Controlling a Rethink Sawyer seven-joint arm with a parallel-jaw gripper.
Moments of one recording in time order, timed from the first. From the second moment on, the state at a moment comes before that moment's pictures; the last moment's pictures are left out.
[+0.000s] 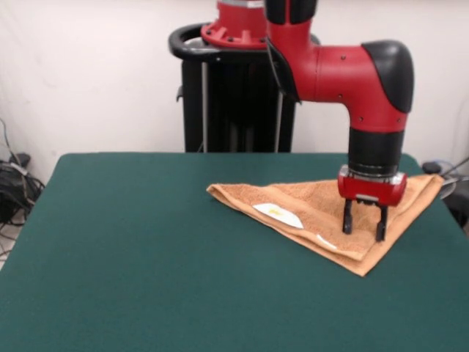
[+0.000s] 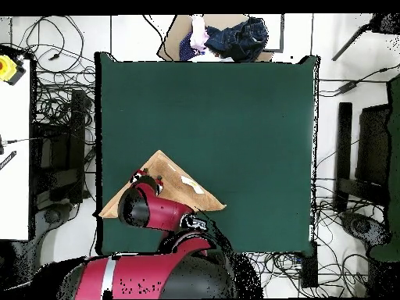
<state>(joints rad) -0.02 -0.43 0.11 2.03 0.27 -0.30 2.00</state>
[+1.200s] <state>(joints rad) -0.02 -0.42 0.10 2.03 0.27 -0.32 2.00</state>
